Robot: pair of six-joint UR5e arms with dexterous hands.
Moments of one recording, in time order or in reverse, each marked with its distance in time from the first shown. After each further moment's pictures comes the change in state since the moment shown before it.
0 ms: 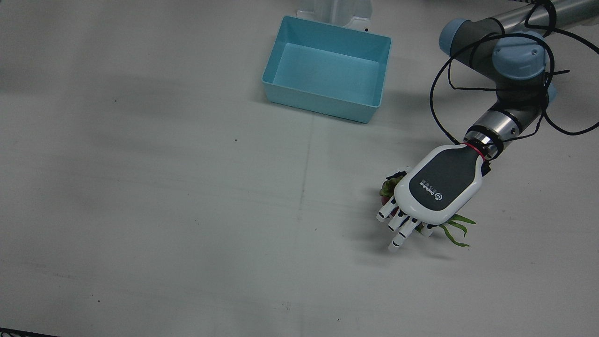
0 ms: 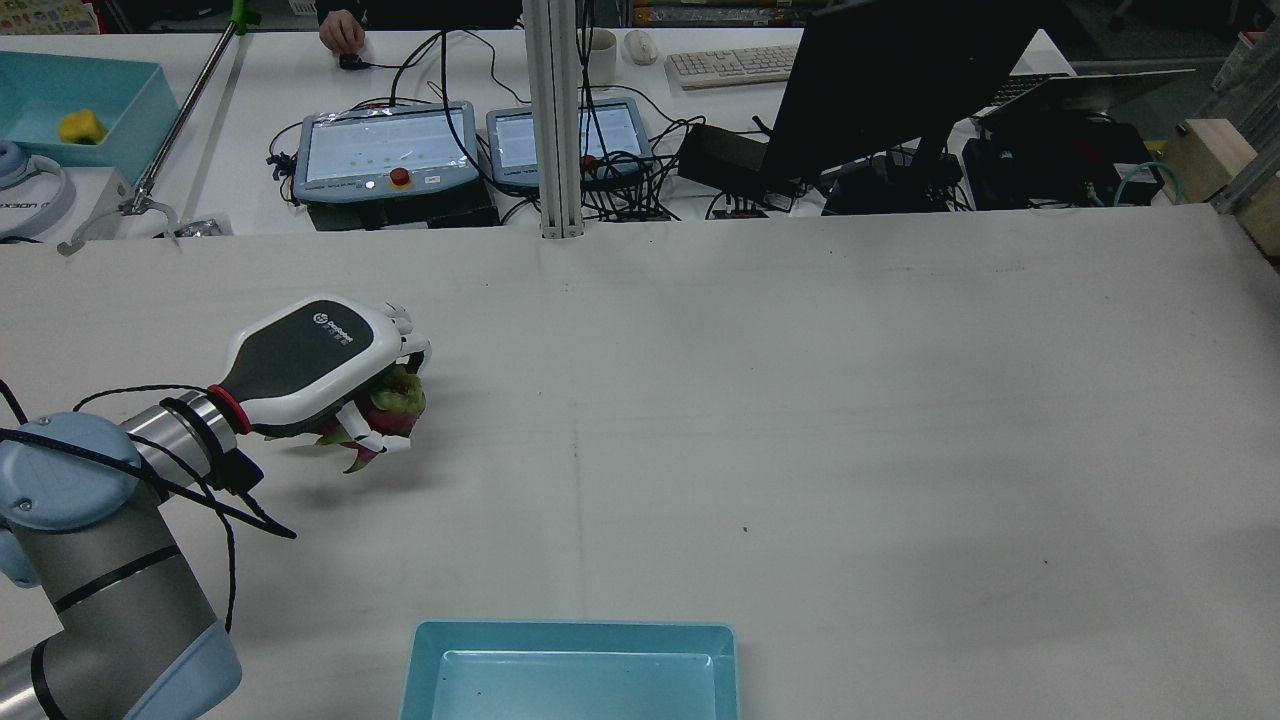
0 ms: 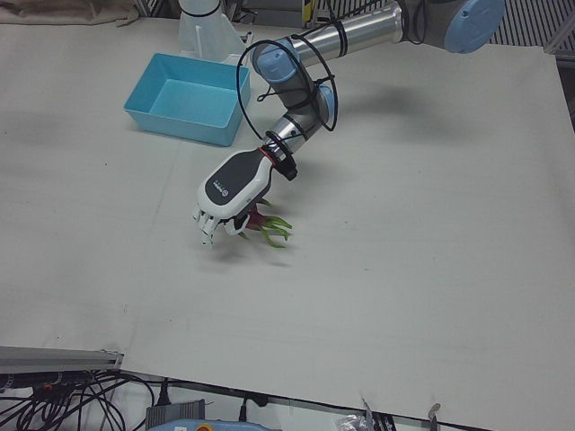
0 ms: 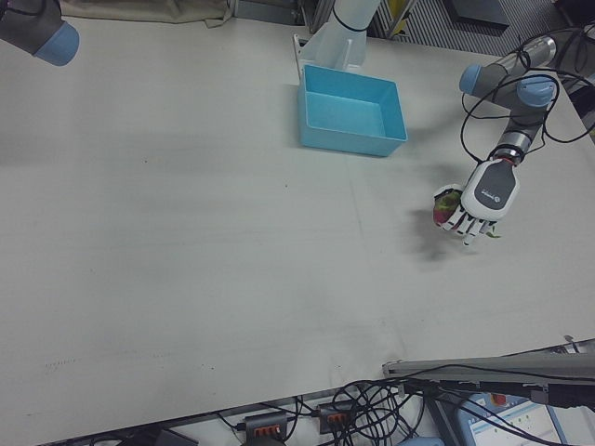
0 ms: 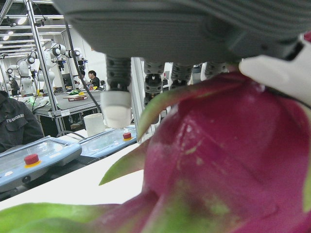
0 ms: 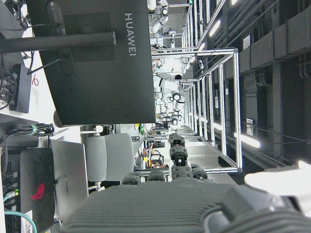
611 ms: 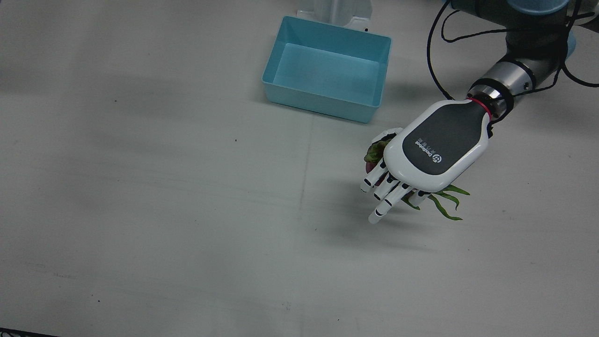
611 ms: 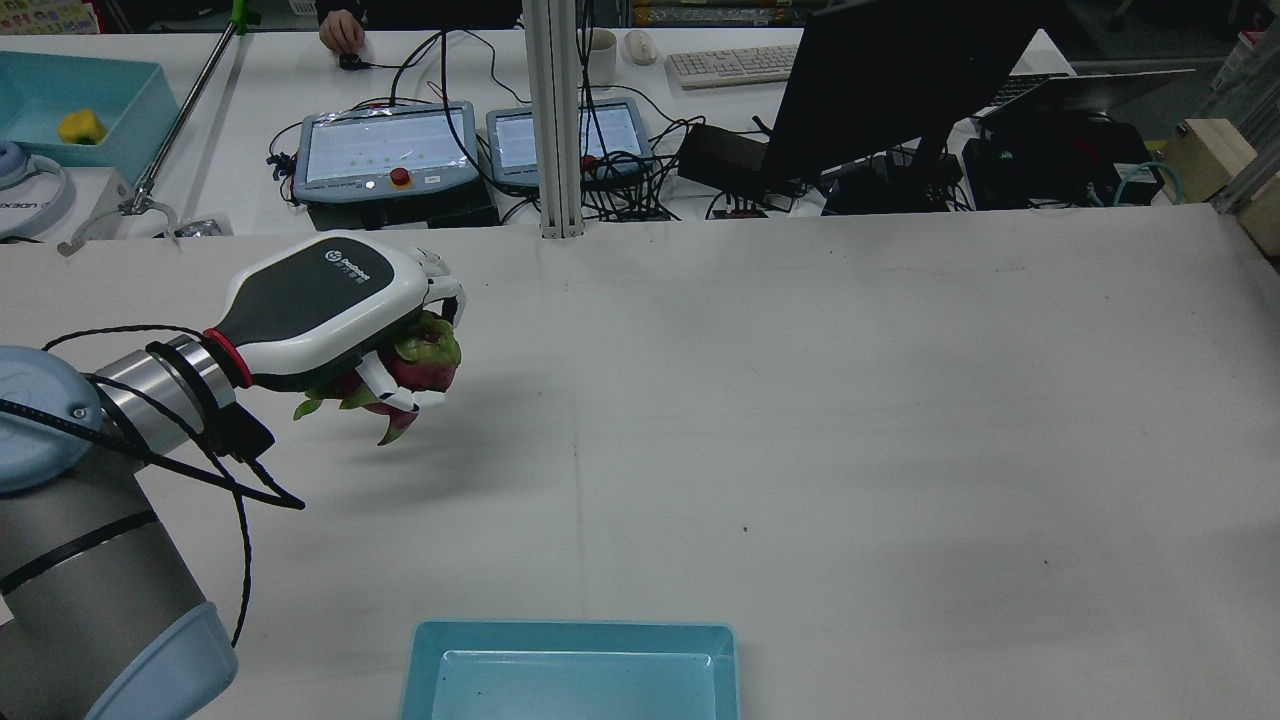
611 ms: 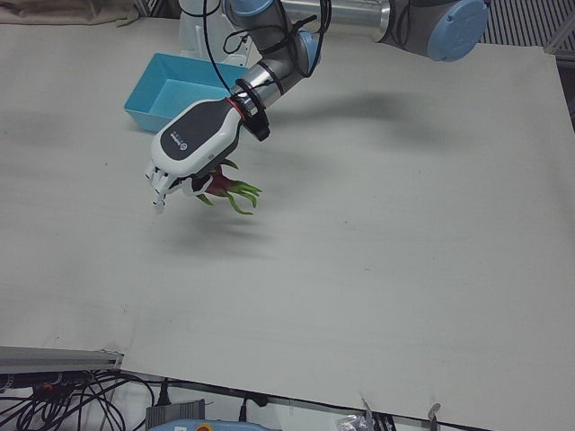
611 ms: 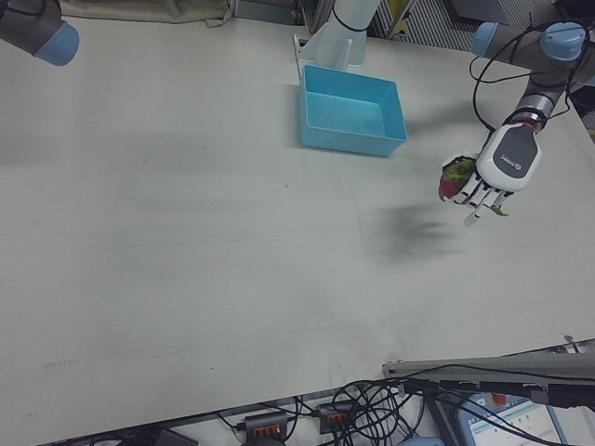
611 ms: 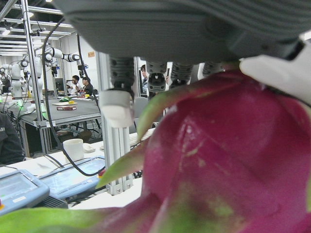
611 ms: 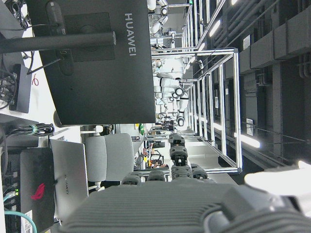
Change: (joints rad) left arm -0.030 -0.112 -0.185 0.241 0.045 -0.100; right arm 0.000 0.000 0.000 0.000 0.000 0.000
